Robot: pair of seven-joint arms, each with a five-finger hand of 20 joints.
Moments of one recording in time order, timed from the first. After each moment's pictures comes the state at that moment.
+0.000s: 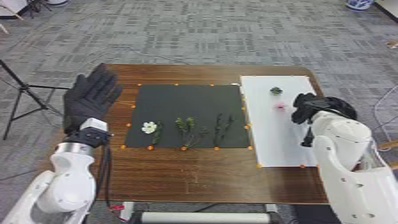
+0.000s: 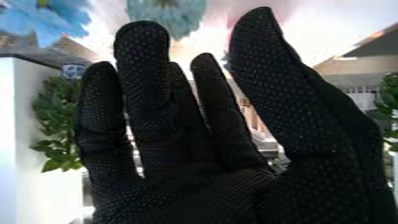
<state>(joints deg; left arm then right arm) 108.7 -57.1 -88.4 -115.8 22.6 9.9 17.3 -87.7 -67.9 88.5 -105.0 -155.1 -35.9 19.3</state>
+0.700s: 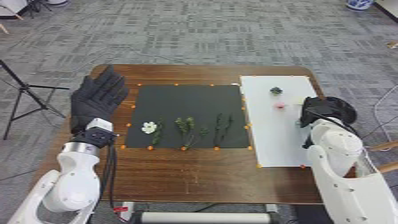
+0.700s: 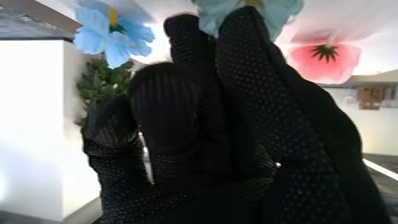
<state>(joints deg) 108.0 -58.3 -87.4 -115.5 22.6 9.7 15.9 -89.8 -67.5 87.6 -100.6 -157.9 -23.5 23.1</state>
